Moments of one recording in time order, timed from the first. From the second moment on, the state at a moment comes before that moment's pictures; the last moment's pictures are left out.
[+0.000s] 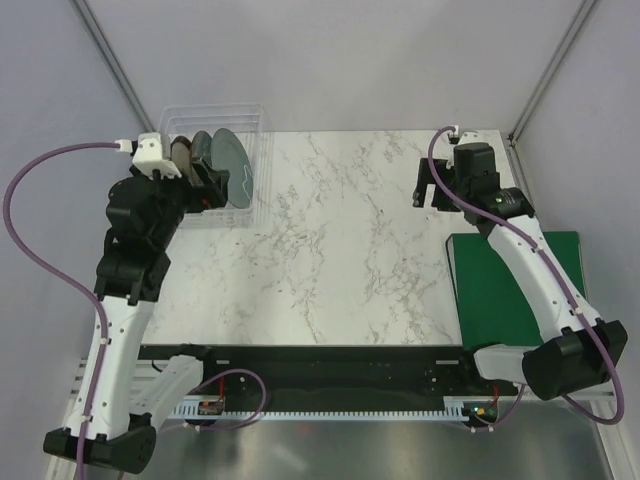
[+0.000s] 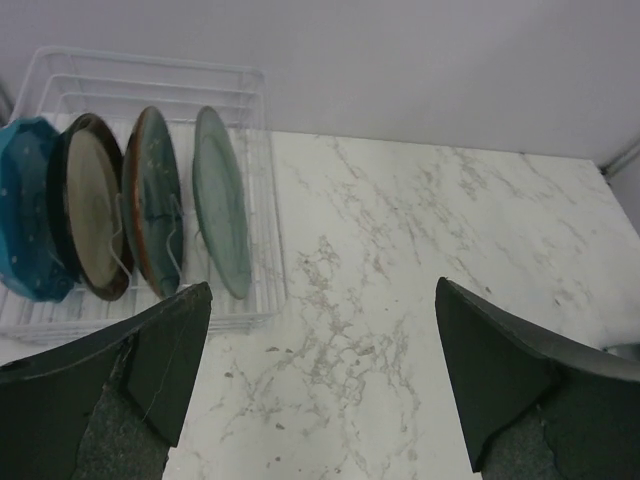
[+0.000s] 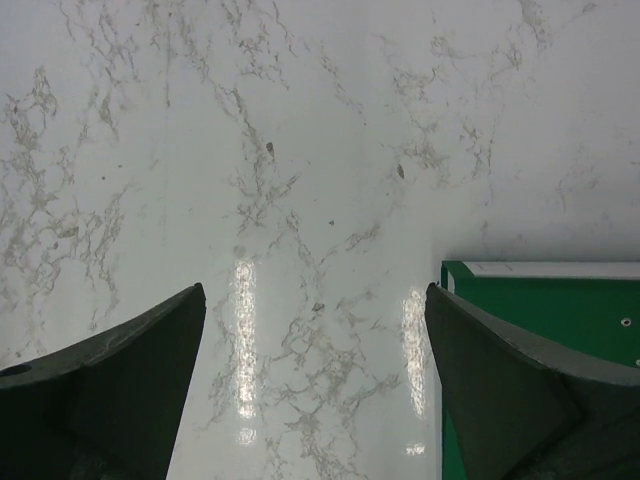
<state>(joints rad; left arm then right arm) -0.15 0.86 1.19 -0.42 0.05 -0.21 0.25 1.28 1.30 -0.67 0.10 0.28</state>
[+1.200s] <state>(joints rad) -0.08 1.69 1.46 -0.27 -0.21 -0.30 0.25 1.57 1.24 -0.52 0.06 0.29</state>
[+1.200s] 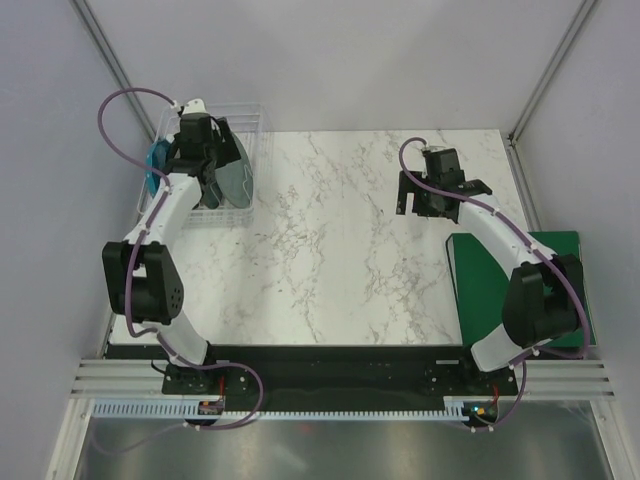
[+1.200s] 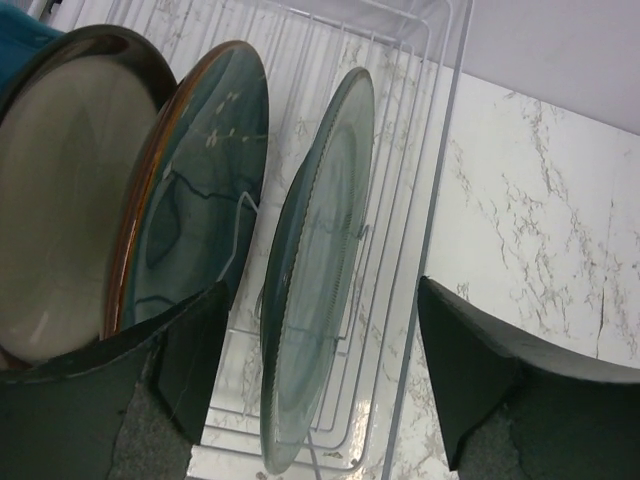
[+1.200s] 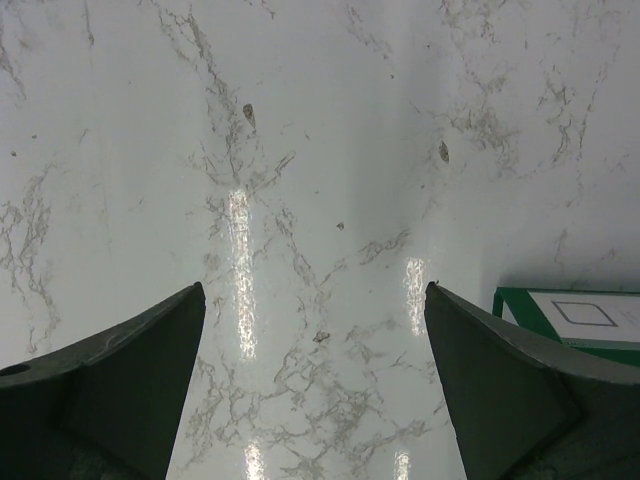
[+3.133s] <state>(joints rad) -0.34 1.83 1.67 -0.26 -0.74 0.06 0.25 1.55 1.21 -0.52 0.02 0.30</state>
